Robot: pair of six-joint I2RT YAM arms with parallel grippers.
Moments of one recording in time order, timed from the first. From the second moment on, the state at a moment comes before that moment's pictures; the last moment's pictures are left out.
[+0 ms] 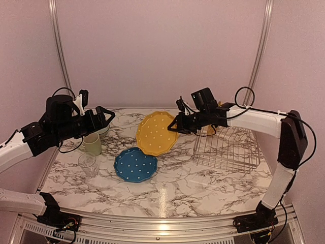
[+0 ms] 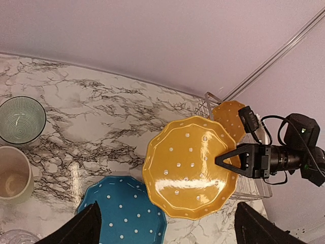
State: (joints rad) left arm -0.68 1.00 0.92 -0.28 -0.09 -0.69; right arm 0.62 1.74 1.41 -0.34 -0.40 0.56
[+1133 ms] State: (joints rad) left arm -0.68 1.04 0.92 -0.28 -0.08 -0.69; right arm 0.72 2.16 1.58 -0.32 -0.71 0.55
